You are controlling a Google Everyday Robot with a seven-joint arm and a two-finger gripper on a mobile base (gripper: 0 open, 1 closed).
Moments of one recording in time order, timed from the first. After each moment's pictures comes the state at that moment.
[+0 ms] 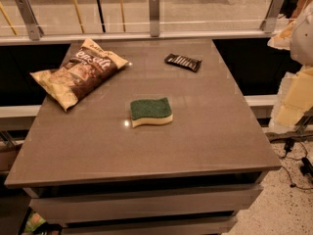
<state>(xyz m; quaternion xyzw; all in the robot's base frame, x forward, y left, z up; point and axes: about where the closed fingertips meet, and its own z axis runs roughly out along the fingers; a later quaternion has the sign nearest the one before) 0.438 -0.212 0.993 -0.60 0.78 -0.05 0.18</state>
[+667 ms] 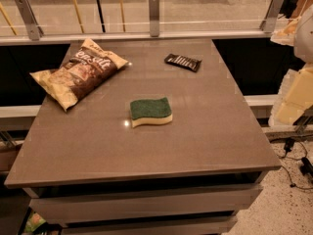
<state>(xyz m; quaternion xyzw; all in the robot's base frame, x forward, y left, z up) 0.441 -0.214 0.999 -0.59 0.78 -0.06 0.21</state>
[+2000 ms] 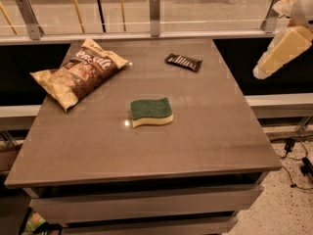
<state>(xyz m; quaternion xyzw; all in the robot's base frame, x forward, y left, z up) 0.553 -0.241 1.019 -0.53 0.78 -0.02 0.34</state>
